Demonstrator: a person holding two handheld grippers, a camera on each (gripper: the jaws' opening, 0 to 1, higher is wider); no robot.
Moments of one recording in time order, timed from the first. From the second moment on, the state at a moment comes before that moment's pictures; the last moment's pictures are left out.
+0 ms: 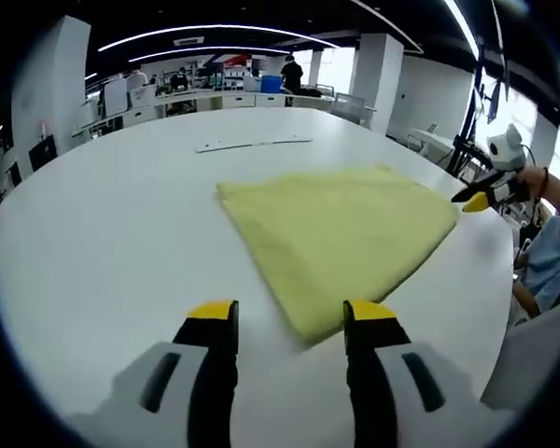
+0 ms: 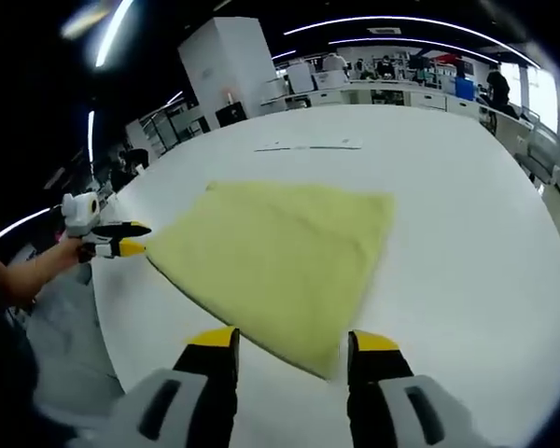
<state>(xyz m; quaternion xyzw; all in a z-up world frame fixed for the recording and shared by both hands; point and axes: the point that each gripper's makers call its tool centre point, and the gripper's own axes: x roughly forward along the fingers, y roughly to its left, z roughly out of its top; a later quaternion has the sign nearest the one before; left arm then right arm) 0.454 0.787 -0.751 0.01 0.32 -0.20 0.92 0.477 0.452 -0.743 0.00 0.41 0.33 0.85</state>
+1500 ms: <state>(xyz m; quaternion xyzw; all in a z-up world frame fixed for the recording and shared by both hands) 0.428 0.783 -0.766 0.02 0.37 -0.21 0.91 0.465 0.426 -0.760 -0.01 0.41 0.30 0.86</state>
